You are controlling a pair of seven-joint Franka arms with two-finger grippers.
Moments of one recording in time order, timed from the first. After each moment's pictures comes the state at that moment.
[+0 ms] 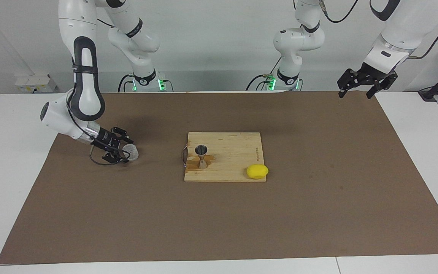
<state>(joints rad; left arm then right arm) 0.03 -0.02 -0.08 -1.55 -0.01 1.47 0.05 -0.30 0.23 0.07 -2.21 0.71 2.14 0.95</state>
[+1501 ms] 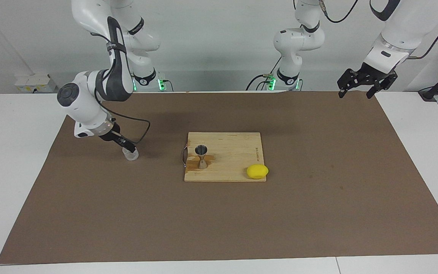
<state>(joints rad) 0.03 -0.02 -0.08 -1.55 -0.01 1.47 0.05 -0.07 0.09 0.09 -2.13 0.13 2.11 0.50</state>
